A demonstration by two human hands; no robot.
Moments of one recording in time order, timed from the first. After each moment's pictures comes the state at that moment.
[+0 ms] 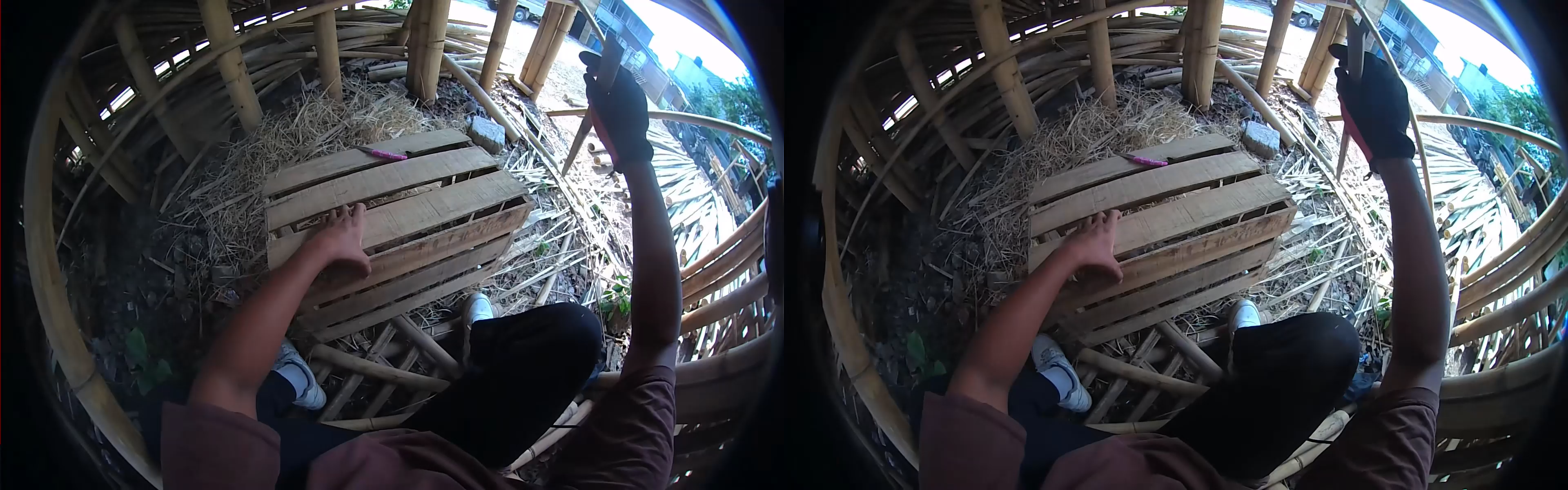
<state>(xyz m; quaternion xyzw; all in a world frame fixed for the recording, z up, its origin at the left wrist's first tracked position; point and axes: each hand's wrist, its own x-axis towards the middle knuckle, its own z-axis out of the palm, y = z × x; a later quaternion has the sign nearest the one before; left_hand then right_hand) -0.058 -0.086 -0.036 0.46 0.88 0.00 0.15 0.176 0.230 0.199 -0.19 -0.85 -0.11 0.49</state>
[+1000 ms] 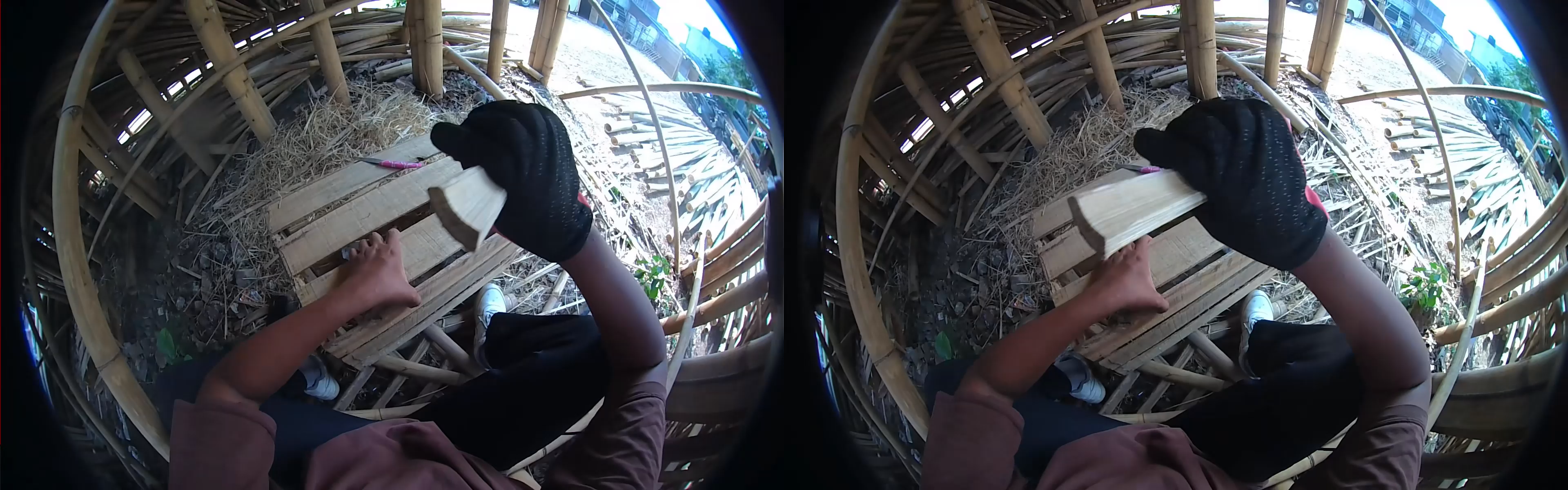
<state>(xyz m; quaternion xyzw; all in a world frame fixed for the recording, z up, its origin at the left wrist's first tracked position) 0.066 -0.073 0.013 0.40 0.89 0.00 0.20 0.195 0.087 0.159 0.14 -0.88 -0.08 0.45</state>
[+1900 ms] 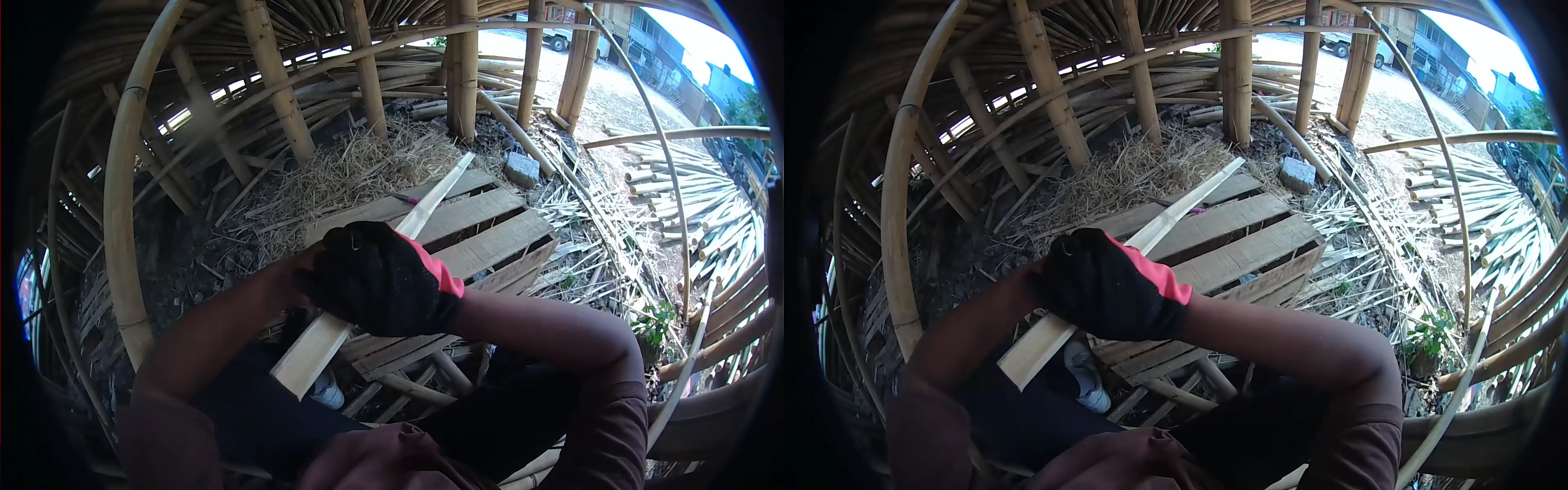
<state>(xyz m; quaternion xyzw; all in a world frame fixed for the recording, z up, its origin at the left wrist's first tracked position) 0.014 -0.171 0.116 0.28 0.54 0.56 0.56 0.139 -0.039 0.132 0.37 -0.80 0.06 0.46</state>
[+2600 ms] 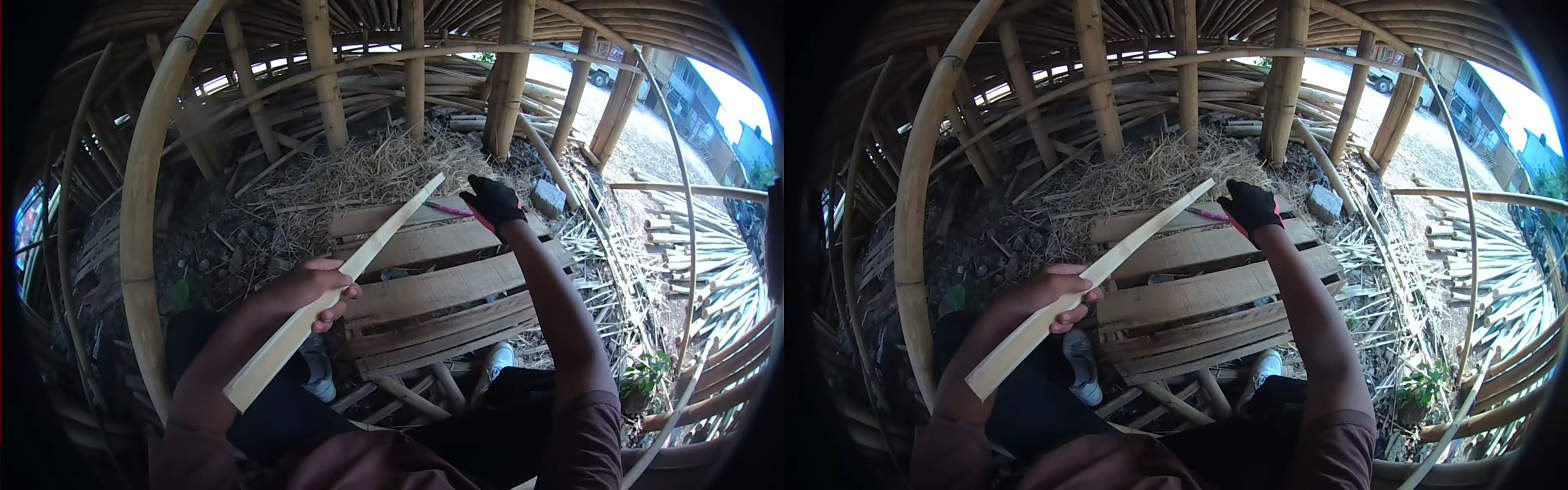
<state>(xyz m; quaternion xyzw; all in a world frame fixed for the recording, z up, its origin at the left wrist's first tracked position) 0.050 -0.238 0.123 0.11 0.63 0.60 0.48 0.009 0.159 0.035 -0.06 -0.97 0.05 0.23</state>
